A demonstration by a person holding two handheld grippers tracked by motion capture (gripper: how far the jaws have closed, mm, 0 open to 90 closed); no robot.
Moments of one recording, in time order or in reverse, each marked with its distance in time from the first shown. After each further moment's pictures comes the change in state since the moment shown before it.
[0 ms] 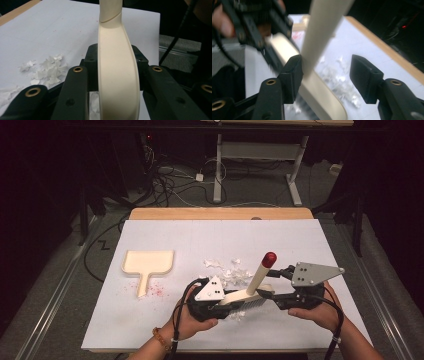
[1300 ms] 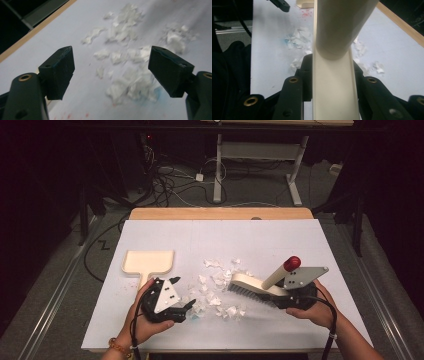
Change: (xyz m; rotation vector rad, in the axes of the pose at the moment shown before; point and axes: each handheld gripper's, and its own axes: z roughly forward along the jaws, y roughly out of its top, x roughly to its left) left arm 0.022 -0.082 -0.070 0.118 0.478 0.003; right arm -0.011 -0.025 0.019 0.102 0.097 -0.005
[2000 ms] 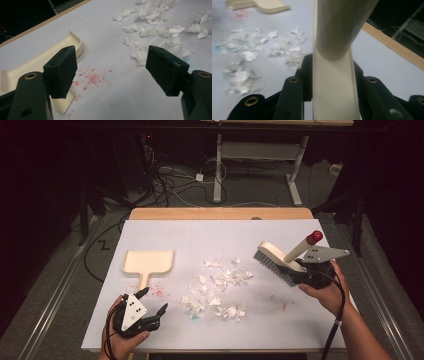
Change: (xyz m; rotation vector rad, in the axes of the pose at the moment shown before) left arm 0.004 -0.062 -0.029 -0.046 0.154 -0.162; right arm -0.054 -0.021 -0.023 0.026 -0.317 0.193
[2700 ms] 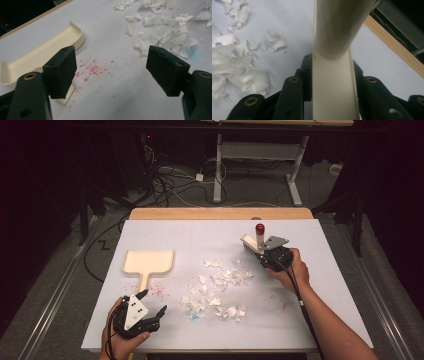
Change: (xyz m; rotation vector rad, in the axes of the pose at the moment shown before) left arm -0.001 -0.005 0.003 0.049 0.018 0.007; right arm -0.006 0.008 0.122 0.207 -0.226 -0.070
